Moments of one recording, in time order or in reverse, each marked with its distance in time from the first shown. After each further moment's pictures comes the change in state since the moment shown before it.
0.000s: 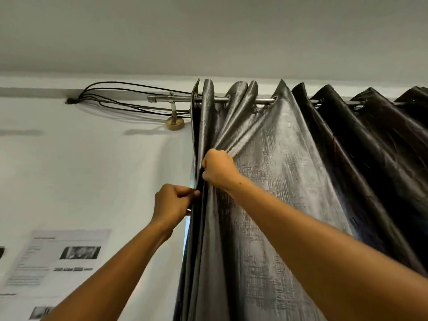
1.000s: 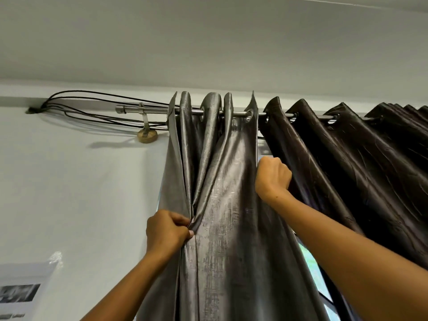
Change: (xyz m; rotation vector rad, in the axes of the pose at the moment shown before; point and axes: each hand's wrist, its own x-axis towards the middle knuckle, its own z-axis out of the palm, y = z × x) left_hand 0.015 -0.002 0.077 0.212 0.043 -0.043; right_hand 0.001 0.151 -0.066 -0.370 0.408 0.428
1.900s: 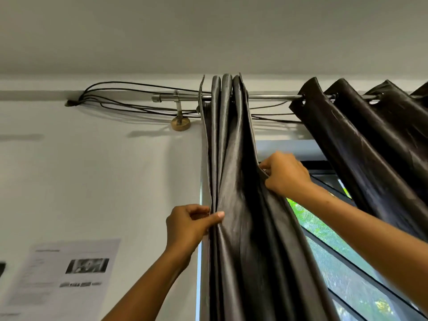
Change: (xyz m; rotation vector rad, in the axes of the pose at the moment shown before) left_hand -0.011 -0.042 -0.069 -0.318 -0.055 -0.074; right_hand -0.058 -0.073 -0.006 0.117 -0.268 -0.220
